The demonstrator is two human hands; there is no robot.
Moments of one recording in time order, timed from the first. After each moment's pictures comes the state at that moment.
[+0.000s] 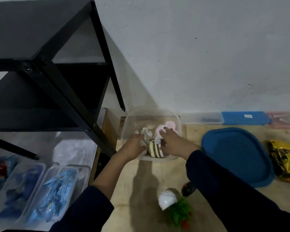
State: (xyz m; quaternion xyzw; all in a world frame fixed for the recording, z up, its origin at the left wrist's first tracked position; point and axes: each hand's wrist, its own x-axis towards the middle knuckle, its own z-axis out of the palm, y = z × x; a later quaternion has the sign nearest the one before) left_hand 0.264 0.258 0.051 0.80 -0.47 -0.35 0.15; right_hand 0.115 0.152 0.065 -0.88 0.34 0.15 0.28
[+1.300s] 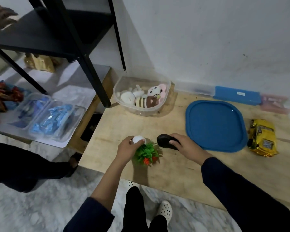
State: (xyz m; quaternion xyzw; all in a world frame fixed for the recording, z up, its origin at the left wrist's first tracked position) left_hand 0.073 0.369 0.002 0.84 -0.11 -0.34 0.40; right_hand -0.080 0.192 -0.002 -0.88 0.25 0.06 0.40
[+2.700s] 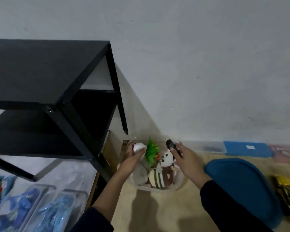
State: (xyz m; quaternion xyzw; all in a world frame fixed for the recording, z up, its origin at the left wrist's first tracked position) left_hand 0.281 0.239 0.074 0.76 -0.25 -0.36 0.48; right_hand 0.107 0.124 0.077 -0.79 0.44 -0.17 0.40
